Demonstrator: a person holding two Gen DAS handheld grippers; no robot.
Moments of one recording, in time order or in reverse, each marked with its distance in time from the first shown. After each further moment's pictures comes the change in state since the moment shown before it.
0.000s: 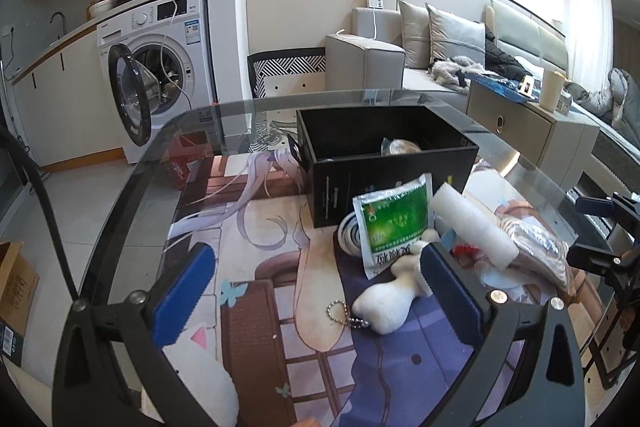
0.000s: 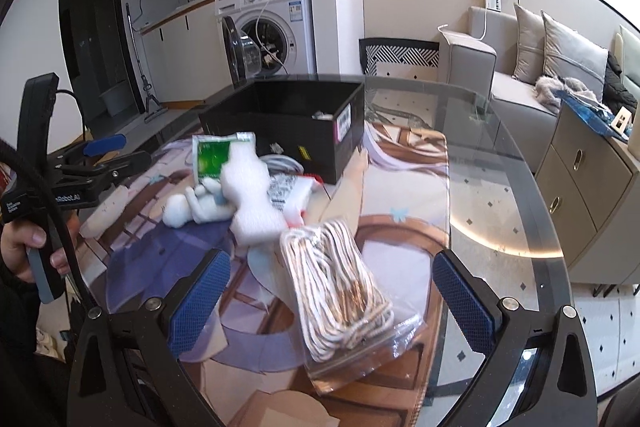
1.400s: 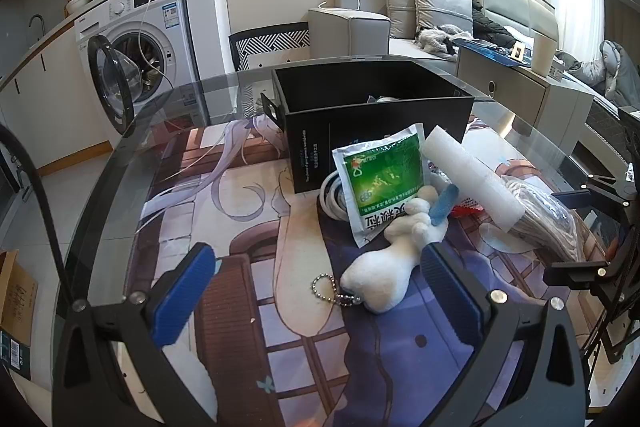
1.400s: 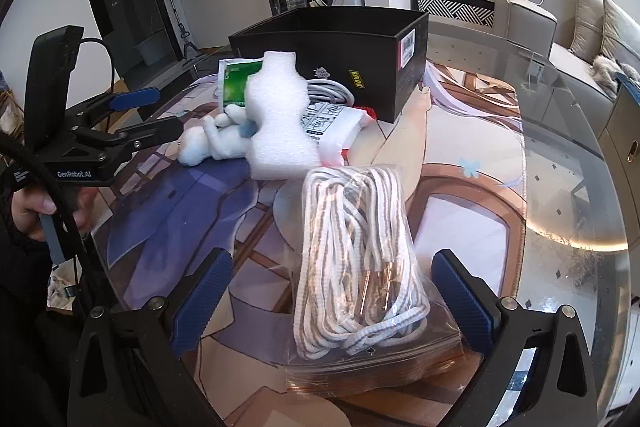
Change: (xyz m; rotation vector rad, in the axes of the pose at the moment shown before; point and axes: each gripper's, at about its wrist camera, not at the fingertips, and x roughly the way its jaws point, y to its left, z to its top) left arm 0.027 -0.007 -0.015 0.056 0.088 -0.028; right arm 0.060 0.011 -0.012 -0.079 0.189 0.163
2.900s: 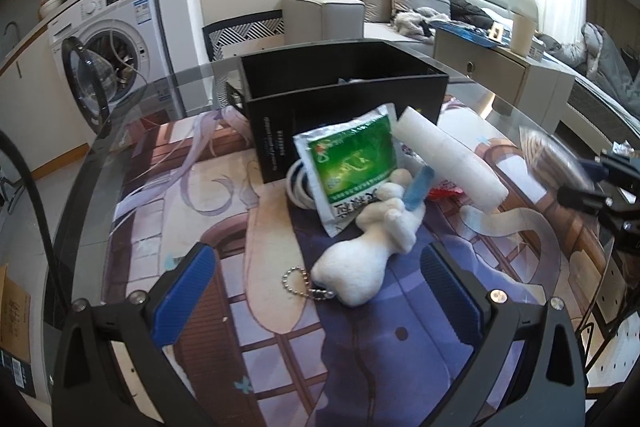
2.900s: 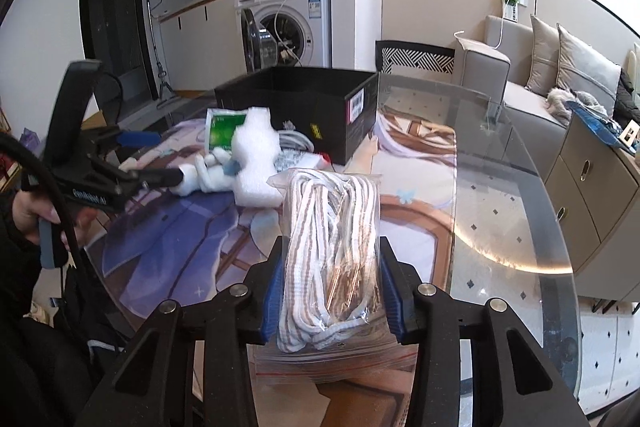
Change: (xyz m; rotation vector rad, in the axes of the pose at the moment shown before) left arm 0.007 -0.012 -0.001 0.065 0.057 -0.081; right arm -0.053 0.001 -0.021 0.008 -0.214 -0.138
